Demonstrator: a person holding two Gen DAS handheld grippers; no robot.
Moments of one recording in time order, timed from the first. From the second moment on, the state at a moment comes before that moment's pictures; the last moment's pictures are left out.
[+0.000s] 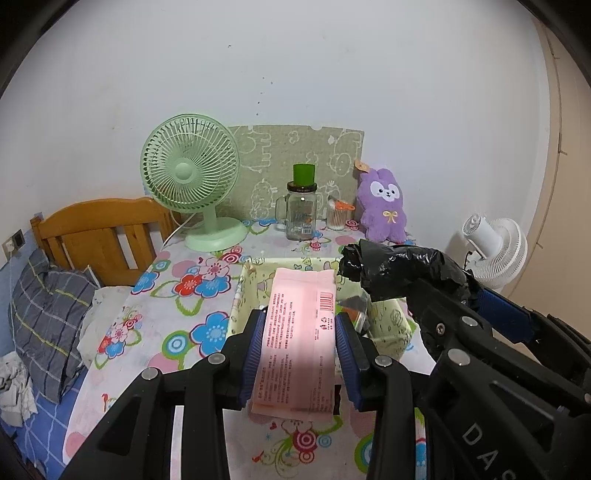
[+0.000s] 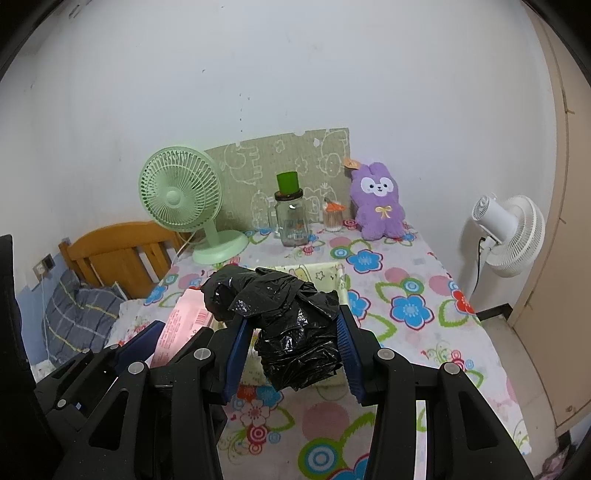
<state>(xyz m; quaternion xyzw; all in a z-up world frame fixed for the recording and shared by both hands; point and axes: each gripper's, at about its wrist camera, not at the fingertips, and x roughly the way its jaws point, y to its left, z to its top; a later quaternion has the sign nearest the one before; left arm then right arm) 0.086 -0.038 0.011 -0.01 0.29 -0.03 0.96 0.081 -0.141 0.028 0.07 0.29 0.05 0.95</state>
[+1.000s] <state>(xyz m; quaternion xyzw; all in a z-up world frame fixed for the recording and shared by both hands) 0.175 -0.037 -0.011 -0.01 0.32 -0.04 0.95 0.171 -0.140 0.001 0.07 0.31 0.04 0.95</state>
